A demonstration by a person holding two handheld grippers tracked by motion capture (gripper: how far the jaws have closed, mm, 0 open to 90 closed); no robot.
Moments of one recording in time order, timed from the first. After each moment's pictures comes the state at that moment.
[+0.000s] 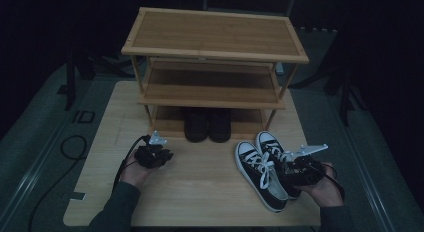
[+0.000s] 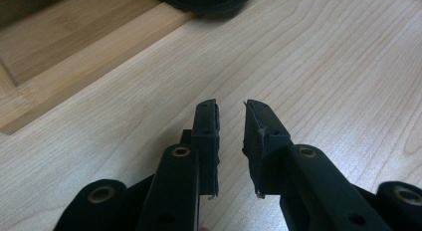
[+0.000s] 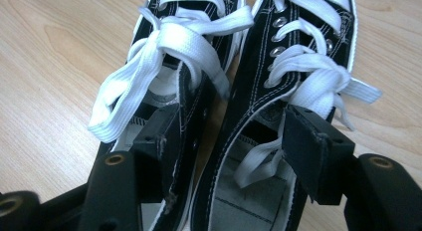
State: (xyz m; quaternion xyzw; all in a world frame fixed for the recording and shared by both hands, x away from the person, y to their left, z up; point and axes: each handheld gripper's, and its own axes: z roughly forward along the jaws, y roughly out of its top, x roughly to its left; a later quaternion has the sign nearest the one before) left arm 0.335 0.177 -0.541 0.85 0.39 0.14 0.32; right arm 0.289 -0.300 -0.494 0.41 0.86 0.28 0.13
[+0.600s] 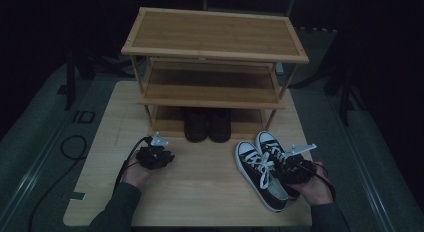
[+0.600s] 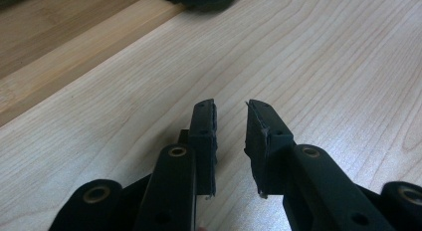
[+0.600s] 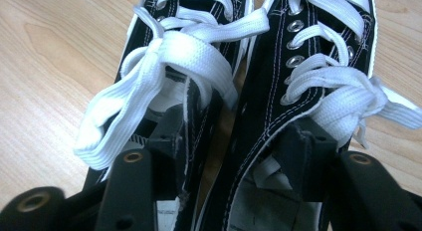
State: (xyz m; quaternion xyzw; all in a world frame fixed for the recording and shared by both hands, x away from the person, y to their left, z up) left arm 0.336 0.172 -0.546 0.86 0.38 0.13 0.32; right arm 0.298 -0.282 -0.507 0.41 0.86 0.26 0.14
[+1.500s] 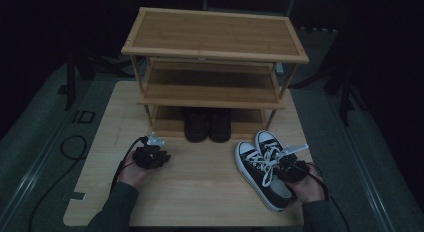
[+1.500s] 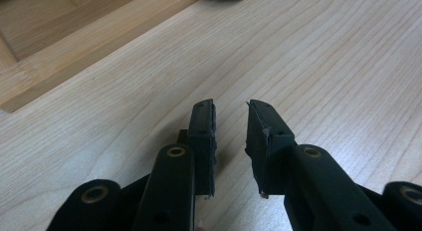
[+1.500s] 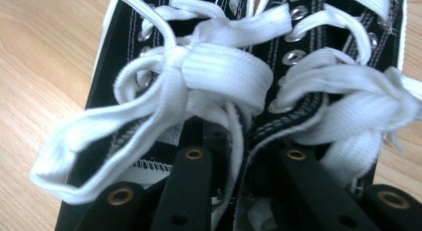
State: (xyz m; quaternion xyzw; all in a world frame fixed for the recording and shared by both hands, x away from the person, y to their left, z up) left arm 0.336 0.185 -0.550 0.85 0.40 0.14 0.31; right arm 0.308 -0.275 -0.523 0.41 0.86 0.26 0.14
